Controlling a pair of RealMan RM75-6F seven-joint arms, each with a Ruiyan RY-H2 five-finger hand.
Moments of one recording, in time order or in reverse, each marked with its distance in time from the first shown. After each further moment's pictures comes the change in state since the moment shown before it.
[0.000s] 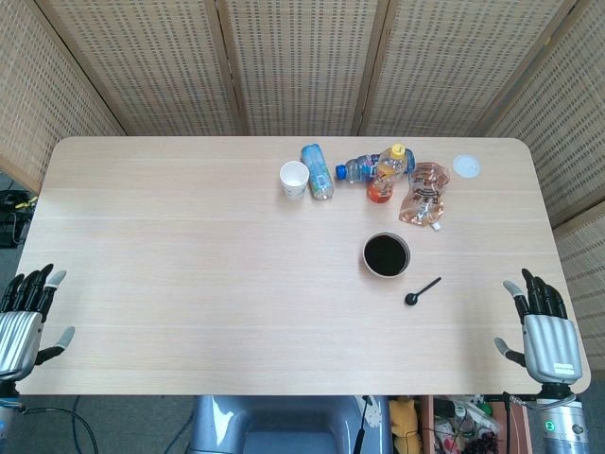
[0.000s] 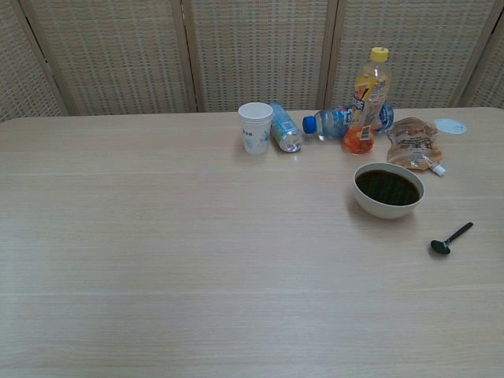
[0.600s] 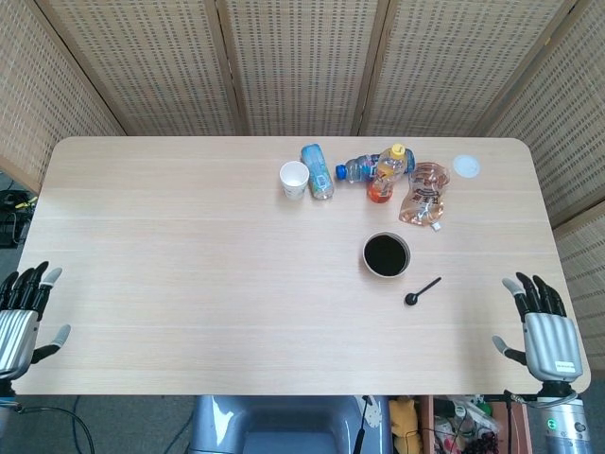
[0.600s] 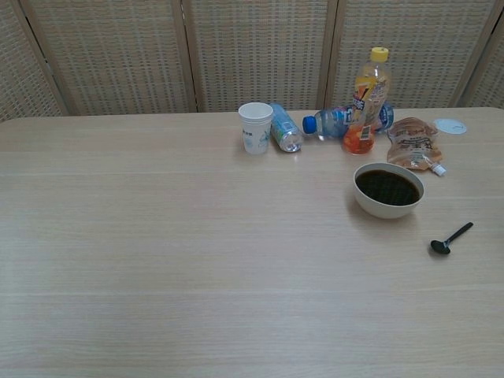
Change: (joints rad) left arm 0.001 0.019 -0.005 -0.013 -0.003 0.015 0.022; right arm 0.009 0.016 0.004 0.001 -0.011 -0.014 0.067
